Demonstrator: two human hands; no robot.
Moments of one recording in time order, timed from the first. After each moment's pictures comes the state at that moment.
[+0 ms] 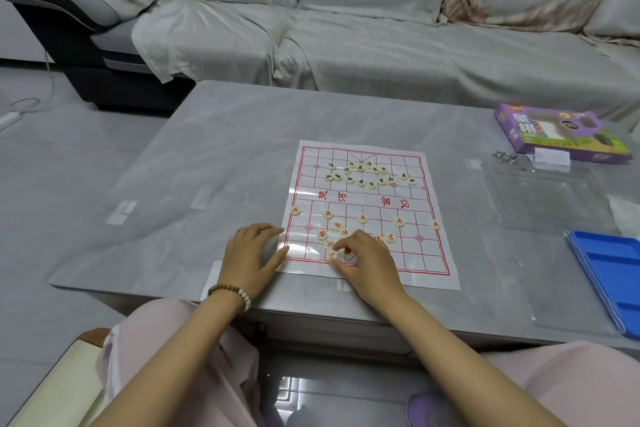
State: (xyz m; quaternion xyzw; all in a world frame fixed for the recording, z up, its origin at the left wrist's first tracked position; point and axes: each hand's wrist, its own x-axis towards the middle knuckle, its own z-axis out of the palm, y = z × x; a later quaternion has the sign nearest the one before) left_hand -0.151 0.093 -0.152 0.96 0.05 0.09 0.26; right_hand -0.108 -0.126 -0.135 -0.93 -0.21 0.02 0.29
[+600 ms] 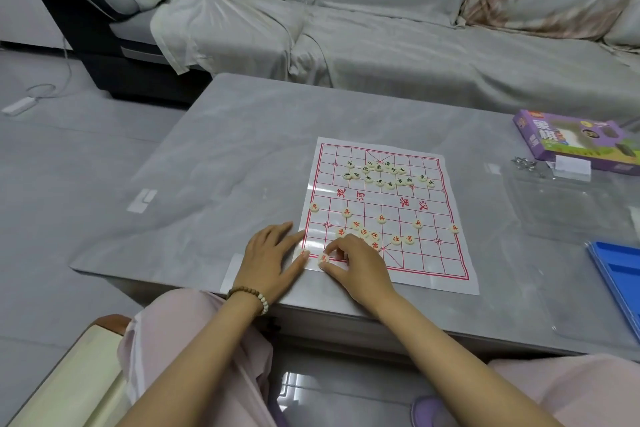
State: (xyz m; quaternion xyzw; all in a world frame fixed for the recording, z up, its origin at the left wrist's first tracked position) left_hand -0.158 0.097 -0.172 0.97 0.03 0.06 0.23; right_hand -0.118 -0.087 -0.139 -0.93 -0.23 0.05 0.30
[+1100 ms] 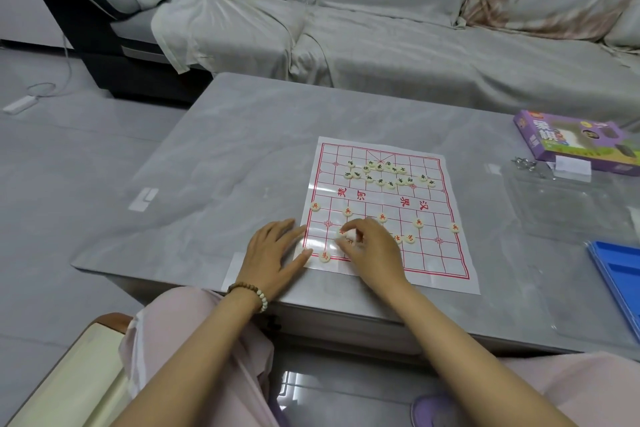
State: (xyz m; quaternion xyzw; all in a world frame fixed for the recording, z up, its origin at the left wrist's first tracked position) left_hand -0.158 0.098 -0.169 0.96 0.02 0.07 0.28; right_hand -0.099 -0.093 -0.131 -0.93 -0.16 -0.01 0.33
